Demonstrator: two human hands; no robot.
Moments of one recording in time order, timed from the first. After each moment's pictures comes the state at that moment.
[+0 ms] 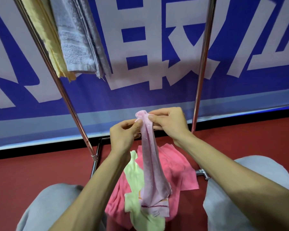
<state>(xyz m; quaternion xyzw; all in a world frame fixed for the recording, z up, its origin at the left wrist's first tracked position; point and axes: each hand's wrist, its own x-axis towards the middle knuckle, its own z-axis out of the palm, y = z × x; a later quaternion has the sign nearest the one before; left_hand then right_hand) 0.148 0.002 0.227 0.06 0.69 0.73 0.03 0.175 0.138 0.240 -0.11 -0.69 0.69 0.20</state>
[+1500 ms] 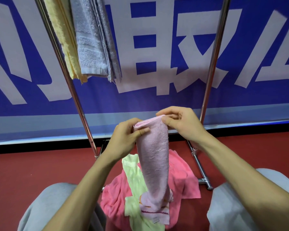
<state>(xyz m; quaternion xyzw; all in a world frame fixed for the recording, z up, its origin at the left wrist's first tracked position) 0.141 -0.030 0.248 0.30 0.80 0.52 -0.02 0.193 0.158 0.268 0.04 -0.80 0.57 0.18</state>
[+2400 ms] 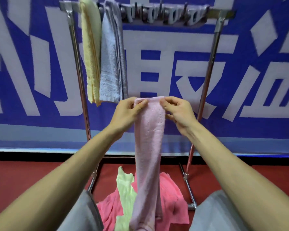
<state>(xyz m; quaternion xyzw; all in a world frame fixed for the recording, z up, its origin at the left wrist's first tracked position) 0.156 -0.026 0.373 0.29 0.72 0.62 -0.08 0.195 0.142 0.377 0.02 -0.69 0.69 0.22</state>
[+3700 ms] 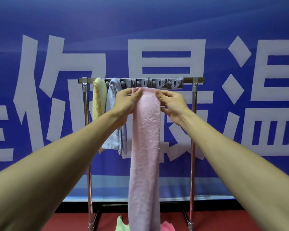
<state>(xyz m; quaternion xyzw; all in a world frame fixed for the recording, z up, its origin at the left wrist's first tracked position) 0.184 -0.010 0.560 0.30 0.62 0.72 -0.11 0.222 0.146 0.558 0.12 -0.65 0.70 0.27</state>
